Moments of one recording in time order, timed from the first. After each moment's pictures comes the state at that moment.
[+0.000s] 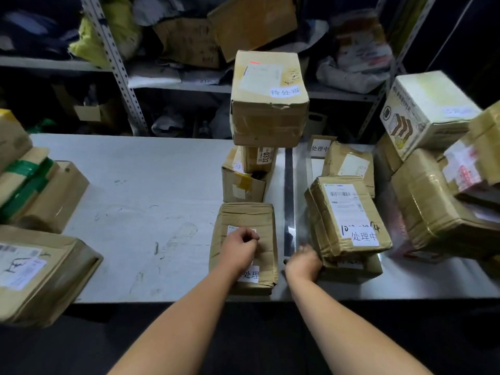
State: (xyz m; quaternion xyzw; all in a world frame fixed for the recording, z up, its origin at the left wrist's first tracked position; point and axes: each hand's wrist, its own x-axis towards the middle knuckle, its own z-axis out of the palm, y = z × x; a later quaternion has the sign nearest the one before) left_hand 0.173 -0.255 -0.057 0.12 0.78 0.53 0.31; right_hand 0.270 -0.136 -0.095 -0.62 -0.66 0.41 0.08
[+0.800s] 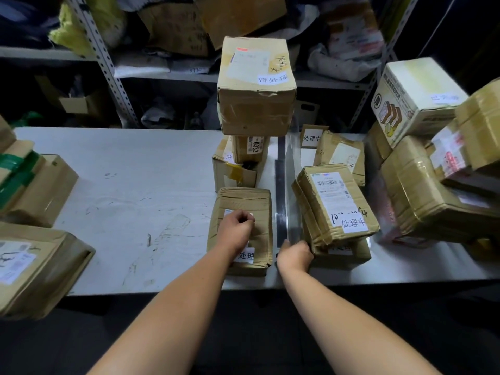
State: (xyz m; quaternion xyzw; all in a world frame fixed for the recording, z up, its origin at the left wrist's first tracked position) left_hand 0.165 -0.235 -0.054 0.11 0.77 0.54 0.32; right_hand 0.277 -0.151 -0.087 -0.65 -0.62 0.43 0.11
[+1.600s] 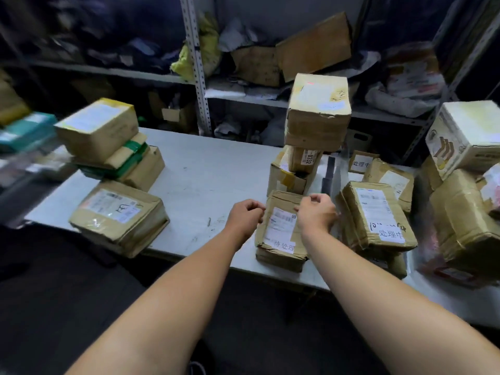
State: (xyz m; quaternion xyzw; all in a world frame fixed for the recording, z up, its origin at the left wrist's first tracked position) left_hand 0.177 -0.341 0.028 0.07 0.76 0.60 0.24; right_hand 0.231 -0.198 0.027 -0.47 -0.66 0.51 0.27
